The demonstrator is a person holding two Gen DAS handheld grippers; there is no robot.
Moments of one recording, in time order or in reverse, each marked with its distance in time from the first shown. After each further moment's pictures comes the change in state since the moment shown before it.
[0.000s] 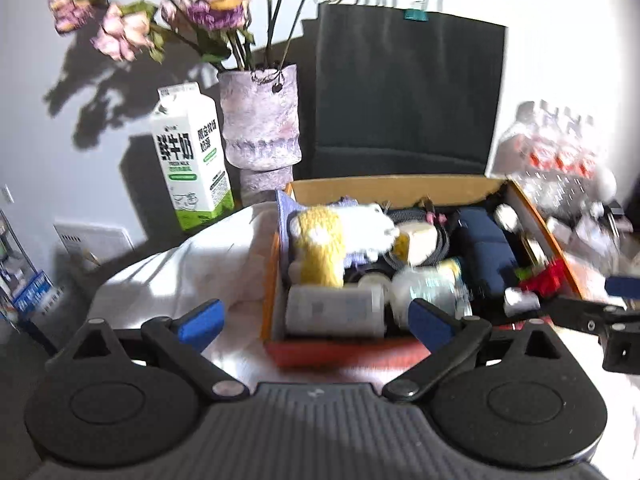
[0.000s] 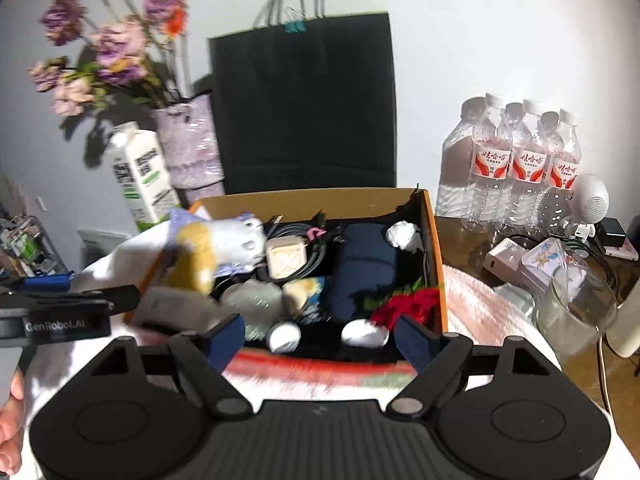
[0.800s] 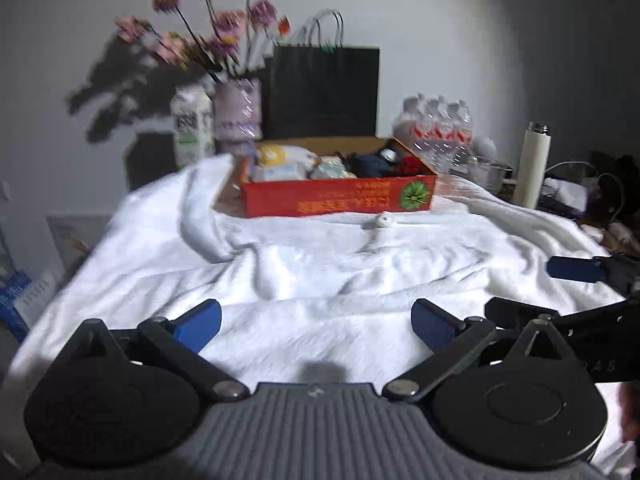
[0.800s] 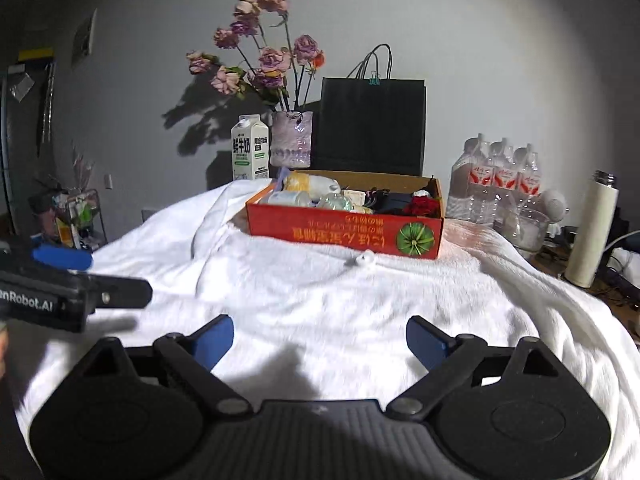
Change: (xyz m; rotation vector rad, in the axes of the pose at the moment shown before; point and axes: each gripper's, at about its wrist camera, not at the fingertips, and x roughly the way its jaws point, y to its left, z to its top) left arm -0.201 -0.005 -0.253 0.014 -0.217 -0.120; right arm -0.183 0.046 -0.261 -0.177 -0.252 0.043
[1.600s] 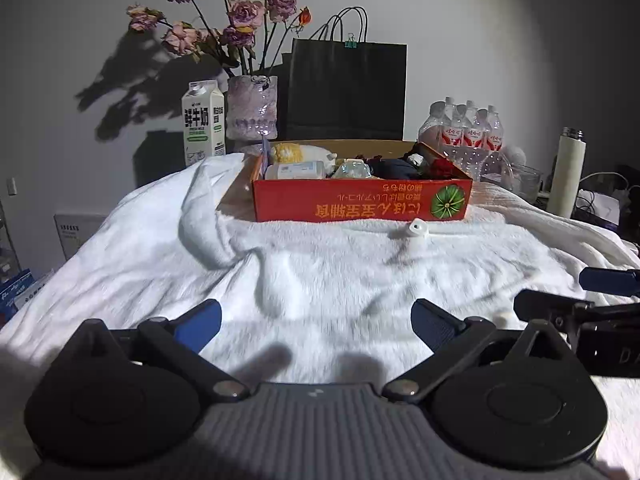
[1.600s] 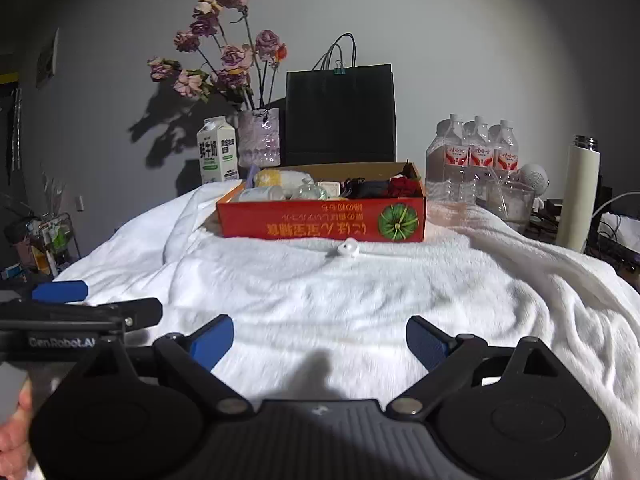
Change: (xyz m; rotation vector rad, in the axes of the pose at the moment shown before) left arm 0.079 0.004 0.005 -0.042 -0.017 0.011; right arm 0.042 -0.007 -0.007 0.105 -0.017 -0.066
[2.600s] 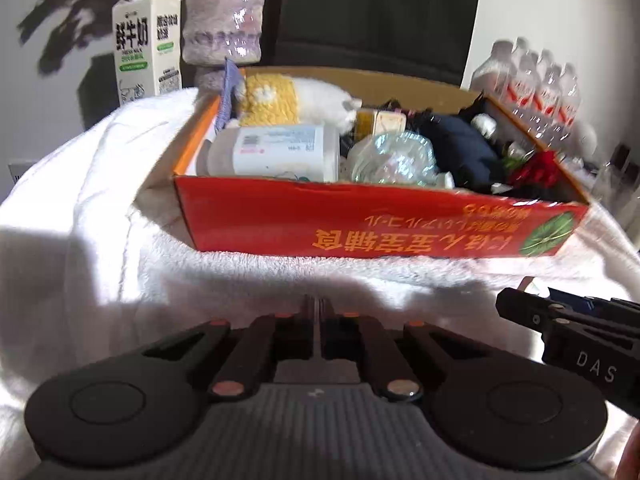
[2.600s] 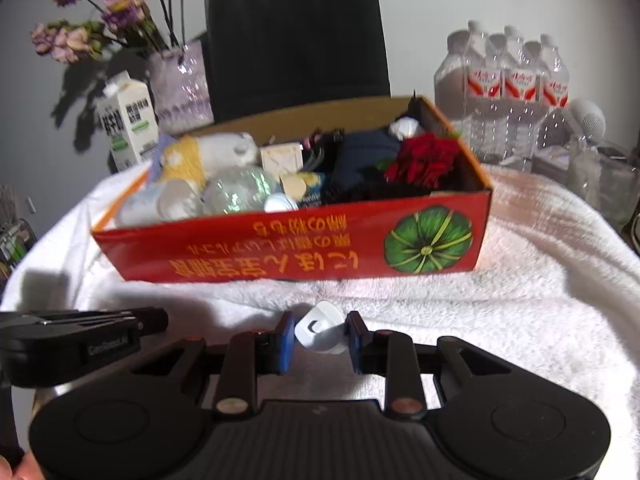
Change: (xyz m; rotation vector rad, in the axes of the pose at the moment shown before) left arm 0.210 0.007 0.080 -0.071 0.267 -0.014; right arm 0.223 -0.037 0.079 0.127 0.213 -0.025
